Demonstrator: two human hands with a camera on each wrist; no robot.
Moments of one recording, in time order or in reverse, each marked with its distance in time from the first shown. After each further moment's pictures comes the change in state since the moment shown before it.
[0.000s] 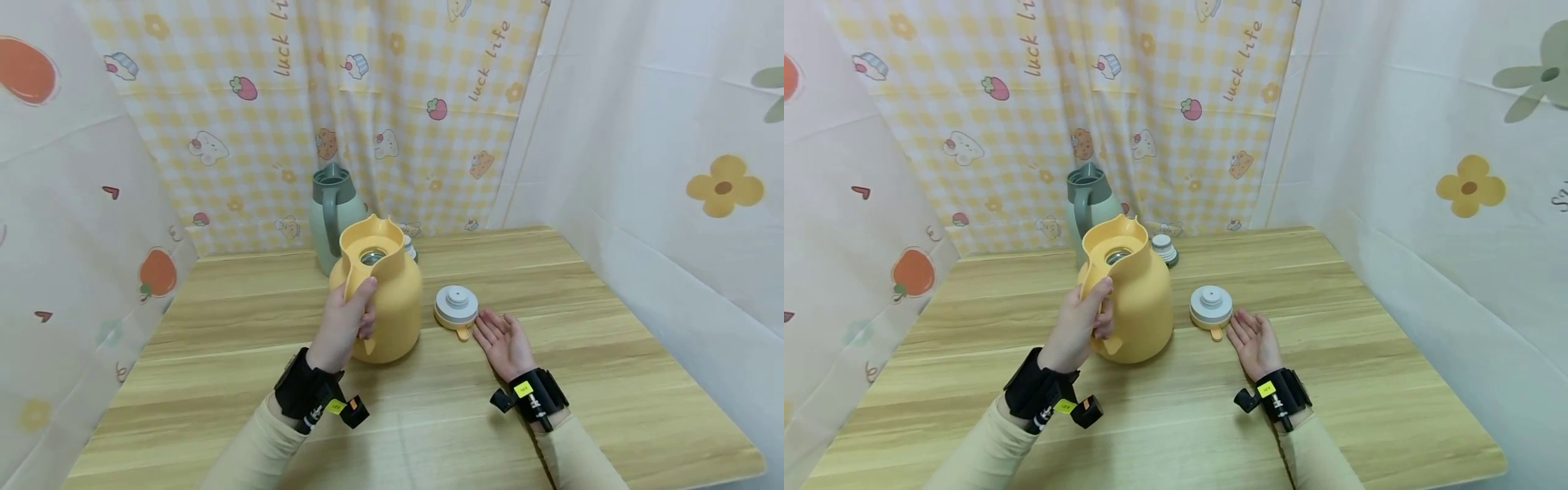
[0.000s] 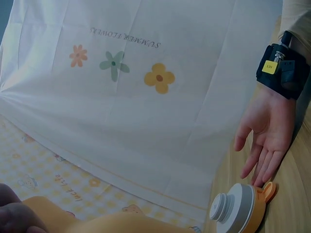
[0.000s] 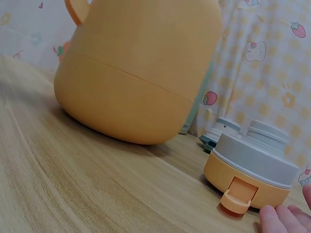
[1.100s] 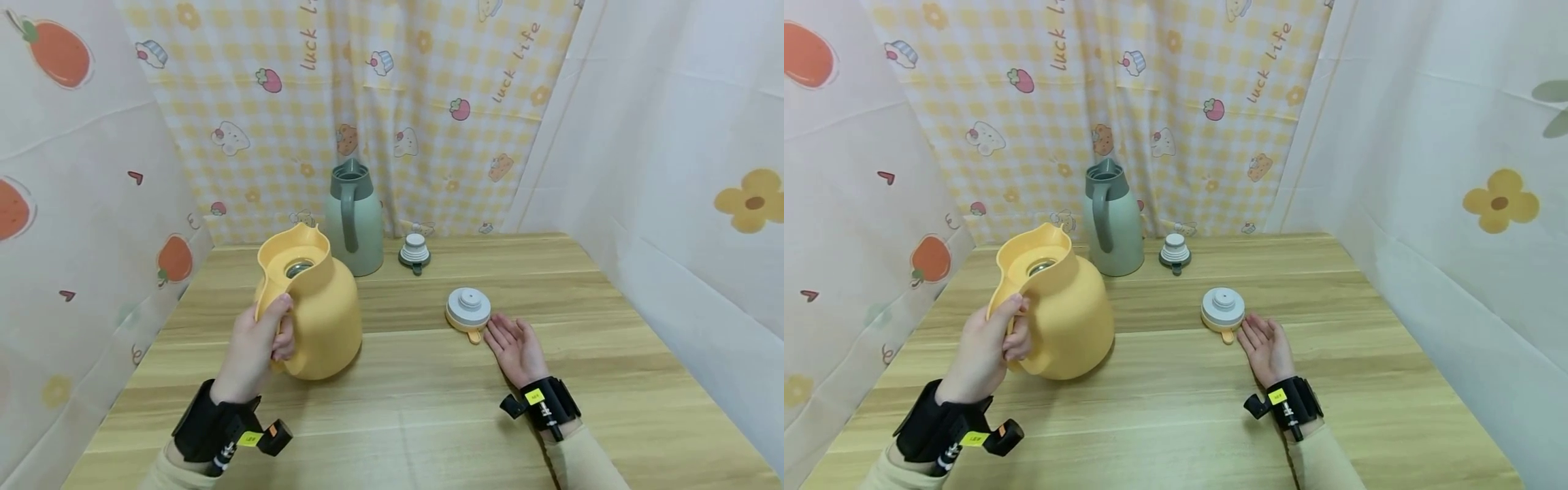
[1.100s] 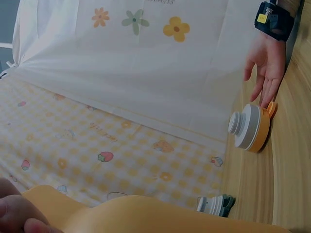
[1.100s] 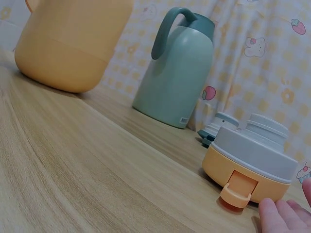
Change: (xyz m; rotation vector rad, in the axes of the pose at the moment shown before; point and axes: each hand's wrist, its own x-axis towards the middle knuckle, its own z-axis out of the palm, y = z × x) left_hand -0.064 0.032 -0.096 0.061 0.120 0.125; right_hand -0.001 0.002 -0.001 0.032 0.011 0.030
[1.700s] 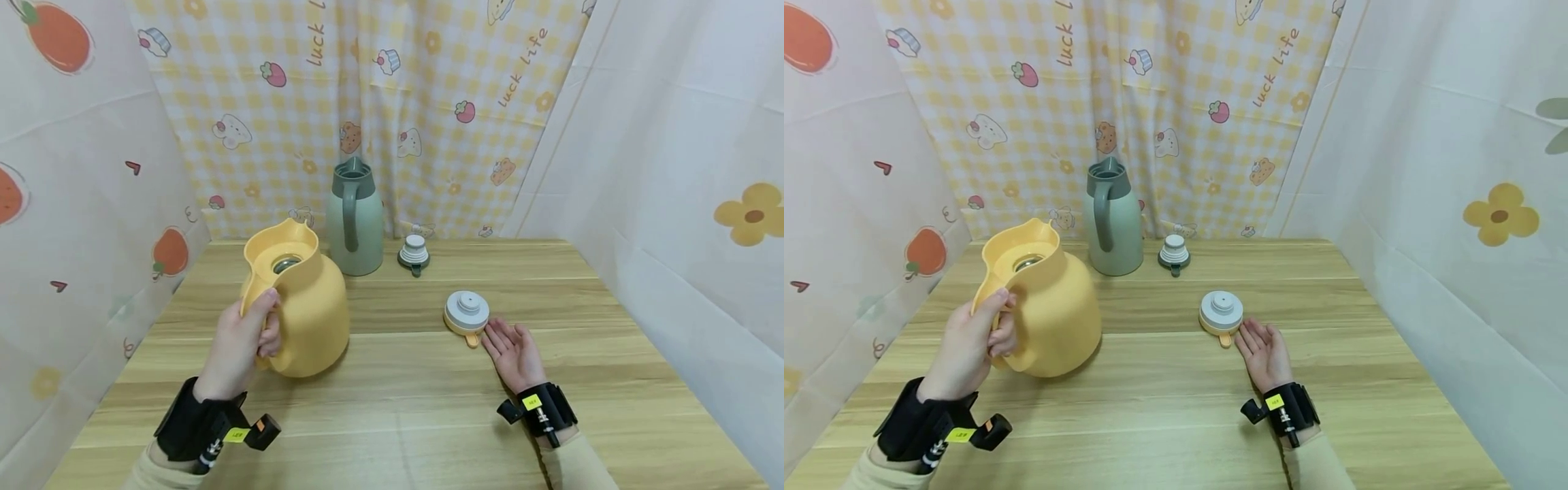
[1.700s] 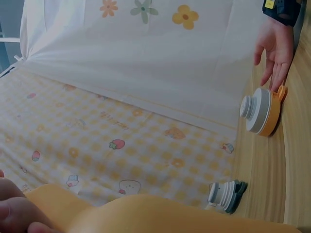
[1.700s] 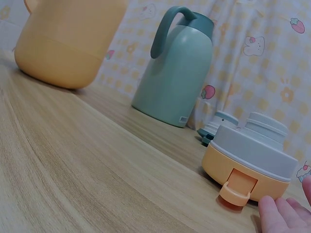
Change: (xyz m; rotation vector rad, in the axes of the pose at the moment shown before) left_hand 0.001 0.005 -0.016 0.035 0.055 -0.005; right_hand 0.000 0.002 0.003 0.021 0.029 0.019
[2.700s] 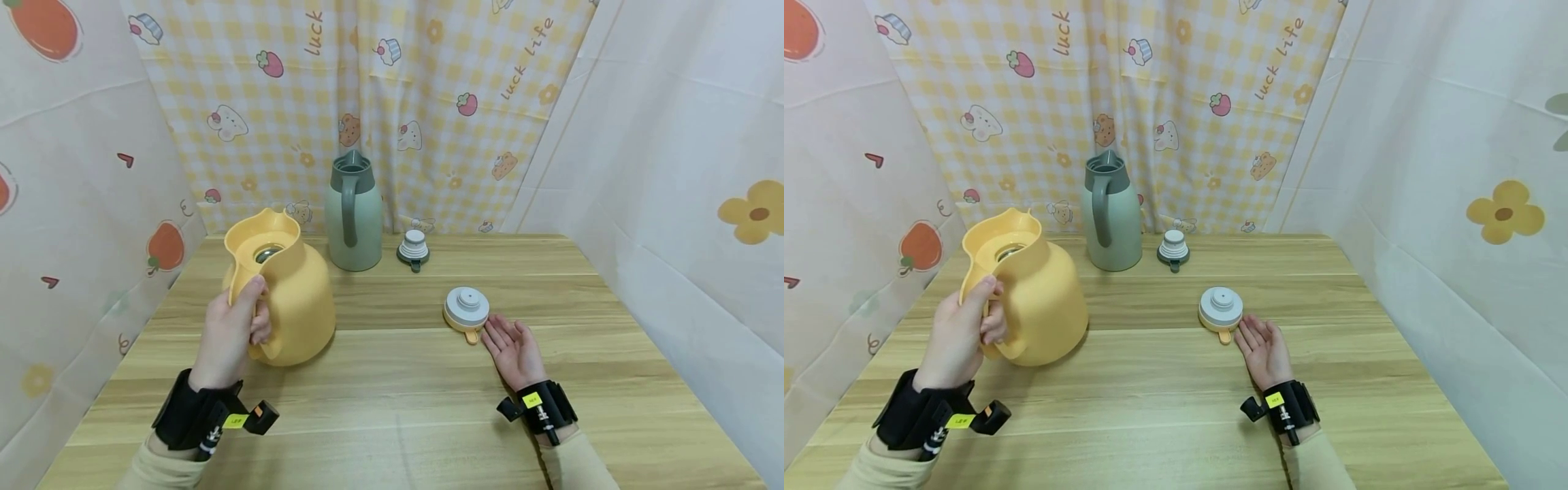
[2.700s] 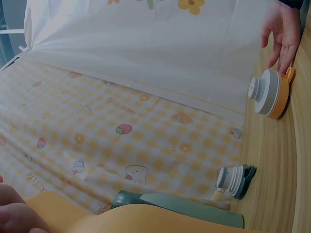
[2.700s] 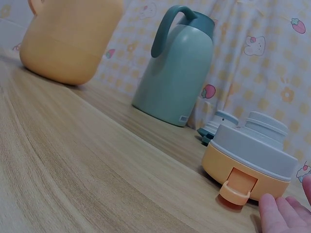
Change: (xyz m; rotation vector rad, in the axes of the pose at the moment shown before) left_hand 0.013 0.001 -0.007 0.054 0.147 -0.022; right_hand 0.000 0.000 -0.001 0.002 -0.021 -0.016
